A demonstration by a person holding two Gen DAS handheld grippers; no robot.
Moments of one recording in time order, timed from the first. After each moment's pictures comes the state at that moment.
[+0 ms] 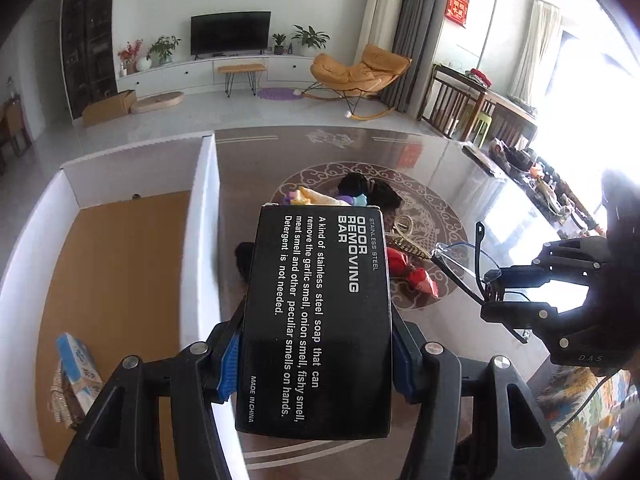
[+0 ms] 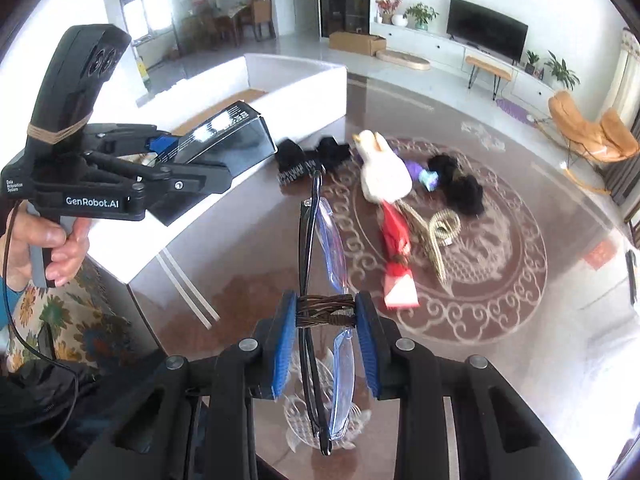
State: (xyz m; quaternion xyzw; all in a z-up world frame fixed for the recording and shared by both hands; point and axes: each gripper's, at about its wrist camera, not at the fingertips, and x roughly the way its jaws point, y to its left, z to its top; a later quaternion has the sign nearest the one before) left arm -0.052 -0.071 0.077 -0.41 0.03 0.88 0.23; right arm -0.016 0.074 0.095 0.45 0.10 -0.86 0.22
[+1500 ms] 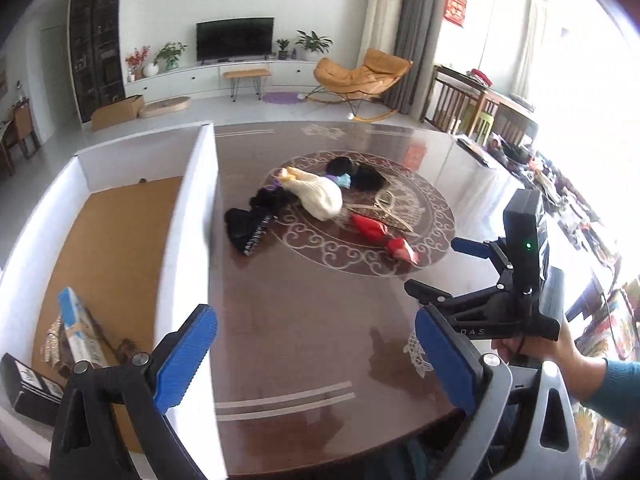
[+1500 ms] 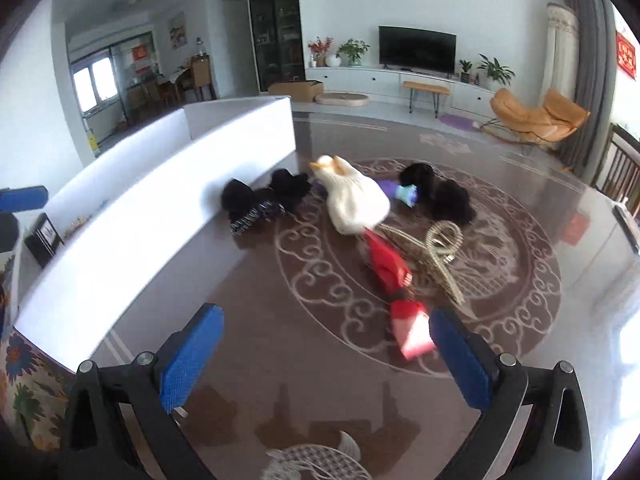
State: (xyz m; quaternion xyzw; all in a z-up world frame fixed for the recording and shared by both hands) left arm 0.016 -0.029 0.053 -0.41 0.06 0.88 0.23; right arm -0.043 0.074 0.017 0.38 0.03 -0.92 0.10
